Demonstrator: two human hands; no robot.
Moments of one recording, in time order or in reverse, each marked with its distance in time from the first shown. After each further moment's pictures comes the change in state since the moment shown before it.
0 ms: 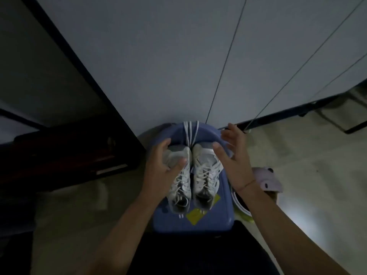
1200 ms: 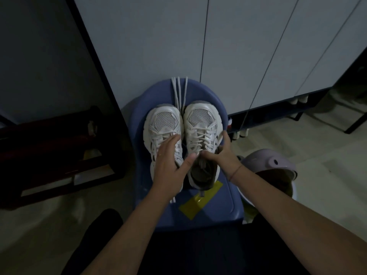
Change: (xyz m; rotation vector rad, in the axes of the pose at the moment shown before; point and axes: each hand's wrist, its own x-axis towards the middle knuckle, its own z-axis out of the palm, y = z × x) left_hand -0.063 -0.150 0.102 0.134 0.055 0.345; right_hand -0.036 0.226 0.019 0.166 -0.116 0.120
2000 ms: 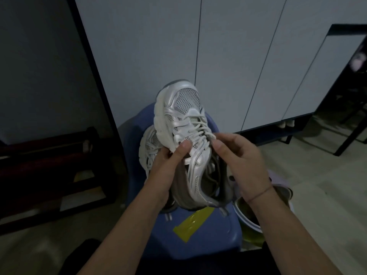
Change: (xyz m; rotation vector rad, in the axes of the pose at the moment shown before) left_hand 0.008 0.058 -0.014 -0.834 -0.103 -0.283; right_hand -0.089 -0.097 -0.001 0.111 0.166 -0.432
